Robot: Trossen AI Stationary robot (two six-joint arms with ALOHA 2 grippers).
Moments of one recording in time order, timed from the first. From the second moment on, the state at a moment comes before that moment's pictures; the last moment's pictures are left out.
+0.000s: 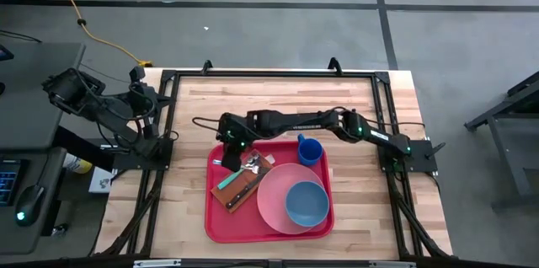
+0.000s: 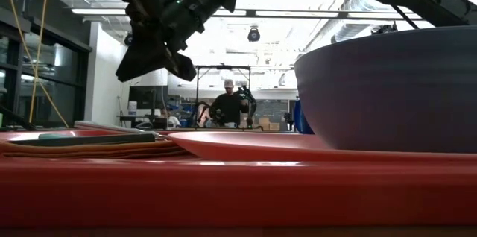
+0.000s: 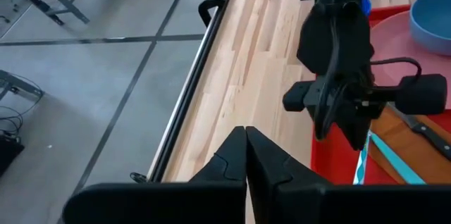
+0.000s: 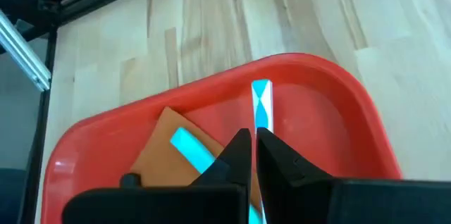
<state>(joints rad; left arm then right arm) -0.48 0.90 1.58 -1.57 -0.80 -0.33 -0.02 2.46 2.30 -0.67 -0.27 0.34</state>
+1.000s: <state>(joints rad) -0.48 0.89 1.58 -1.57 -0.81 -0.32 -0.06 2.55 2.22 -0.58 -0.29 0.36</state>
